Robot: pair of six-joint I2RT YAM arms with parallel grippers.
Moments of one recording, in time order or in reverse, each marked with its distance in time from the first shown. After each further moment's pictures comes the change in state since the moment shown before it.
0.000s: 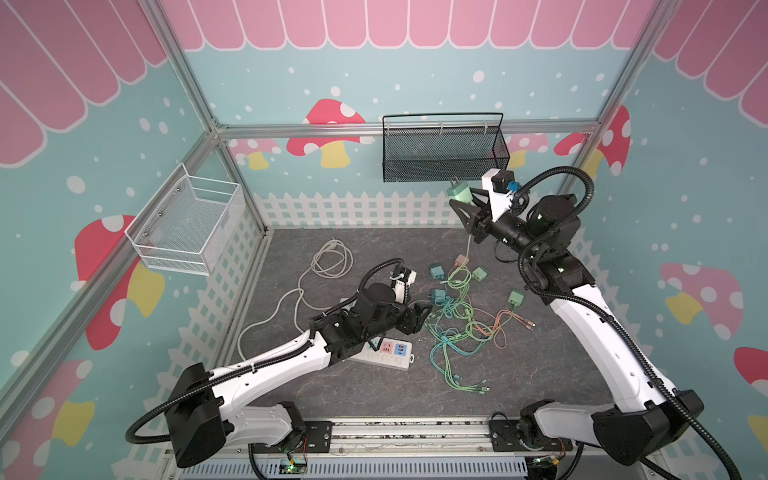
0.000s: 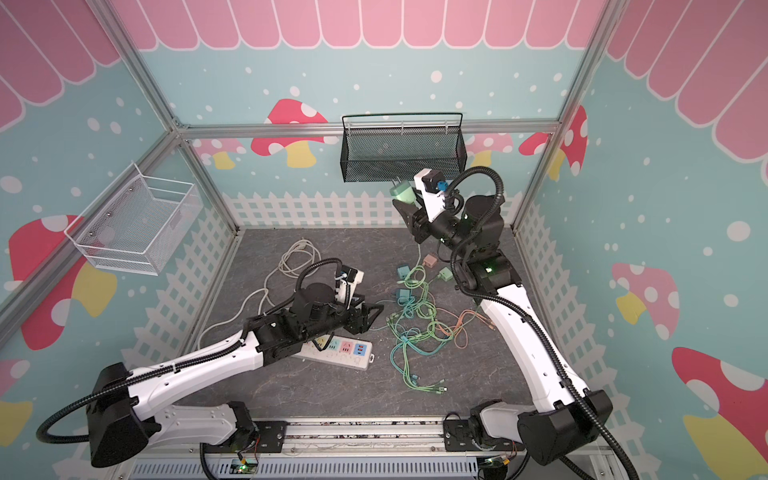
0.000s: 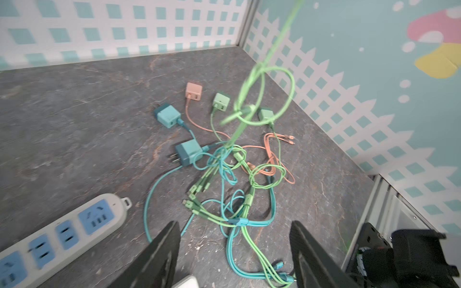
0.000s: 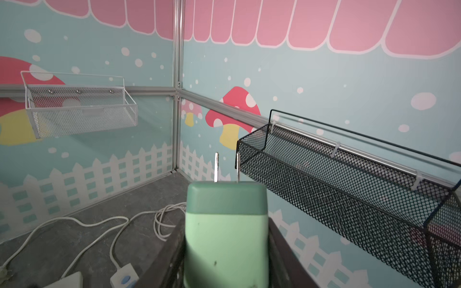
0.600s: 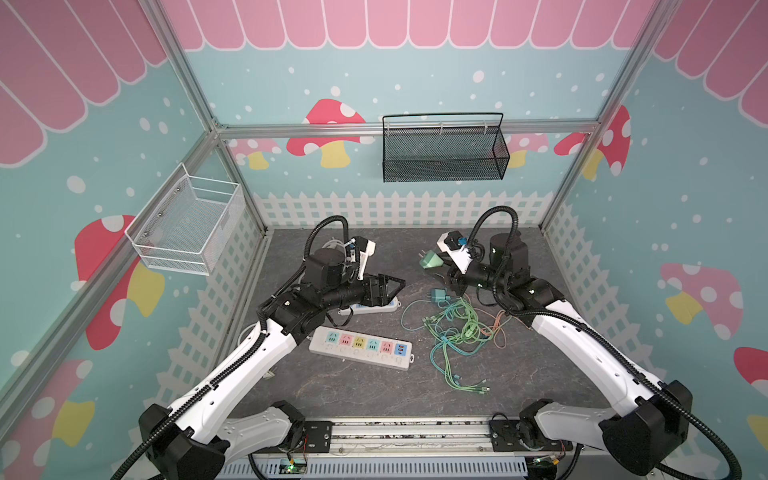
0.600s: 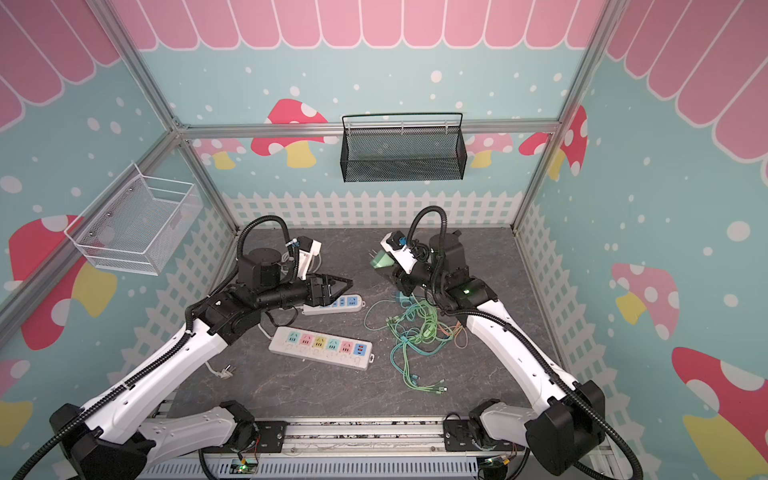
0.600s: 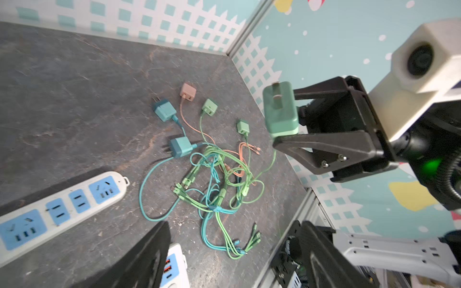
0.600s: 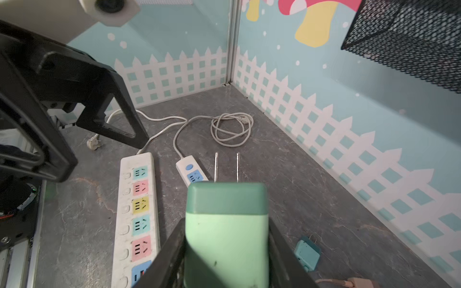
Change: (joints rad) left arm 0.318 -0.107 0.149 -0.235 0.475 -0.143; right arm 0.137 -0.033 -0.281 -0.171 -0.081 -0.147
